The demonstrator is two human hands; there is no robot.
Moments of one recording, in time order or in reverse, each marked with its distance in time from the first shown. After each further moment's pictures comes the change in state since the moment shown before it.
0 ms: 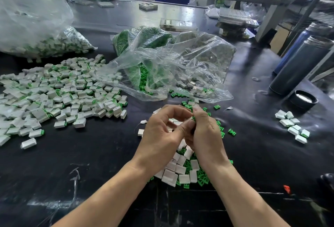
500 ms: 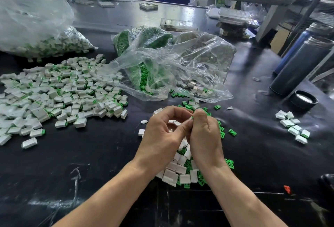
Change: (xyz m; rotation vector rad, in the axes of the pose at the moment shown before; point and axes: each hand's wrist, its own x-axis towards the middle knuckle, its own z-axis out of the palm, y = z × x) left_hand -0.001 0.003 0.003 -0.082 0.009 -0.045; right_hand 0.004 0.009 0.003 -0.109 0.120 -0.119
